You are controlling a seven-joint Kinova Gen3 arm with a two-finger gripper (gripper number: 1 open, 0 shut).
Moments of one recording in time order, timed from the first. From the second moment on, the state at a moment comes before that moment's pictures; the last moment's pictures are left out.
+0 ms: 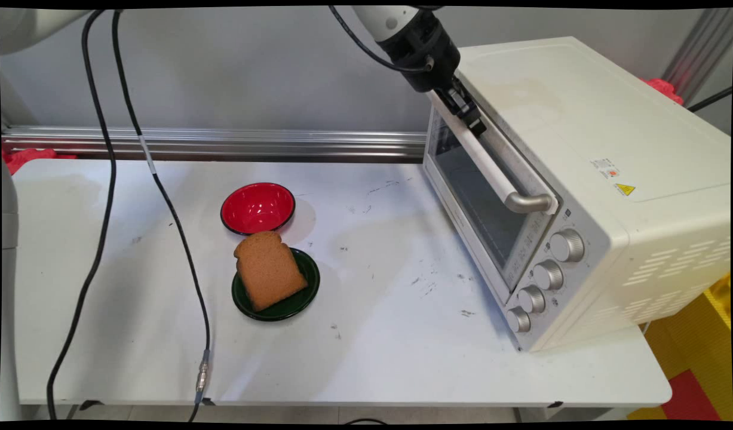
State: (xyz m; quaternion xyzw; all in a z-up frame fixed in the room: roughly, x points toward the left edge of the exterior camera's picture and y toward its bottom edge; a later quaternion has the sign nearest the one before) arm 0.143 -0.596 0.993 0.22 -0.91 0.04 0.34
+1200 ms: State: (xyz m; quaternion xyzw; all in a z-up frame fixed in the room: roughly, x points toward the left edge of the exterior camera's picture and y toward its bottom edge) arm 0.222 -0.561 0.937 0.22 -0.93 0.02 0.29
